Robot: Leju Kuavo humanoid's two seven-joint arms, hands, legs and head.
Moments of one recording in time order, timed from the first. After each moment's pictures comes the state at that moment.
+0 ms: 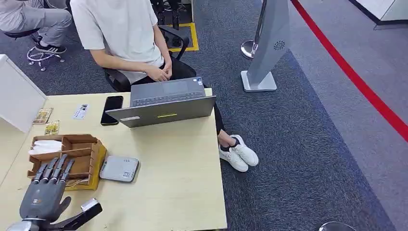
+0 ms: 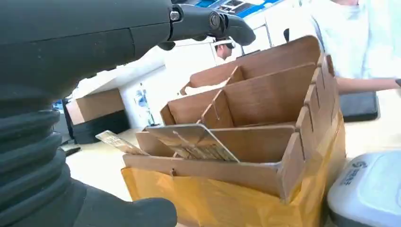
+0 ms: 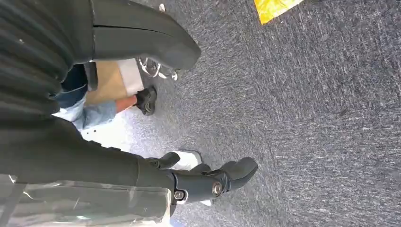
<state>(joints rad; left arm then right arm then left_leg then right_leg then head) 0.13 0.39 -0.25 -1.48 -1.06 0.25 -0.10 -0.12 0.10 -1.30 -0.19 1.31 -0.40 0.18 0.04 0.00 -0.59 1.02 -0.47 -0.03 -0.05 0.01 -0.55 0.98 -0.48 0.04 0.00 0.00</state>
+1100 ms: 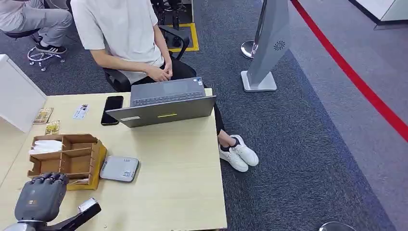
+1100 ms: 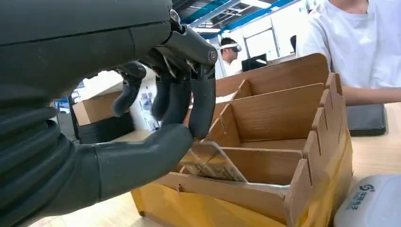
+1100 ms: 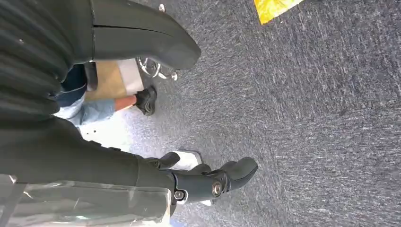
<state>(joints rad) 0.14 0.40 -0.25 -1.54 -1.06 0.23 -0.06 -0.12 0.10 -1.30 -0.19 1.31 -0.40 0.18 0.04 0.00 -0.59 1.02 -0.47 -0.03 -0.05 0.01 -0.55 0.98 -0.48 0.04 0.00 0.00</state>
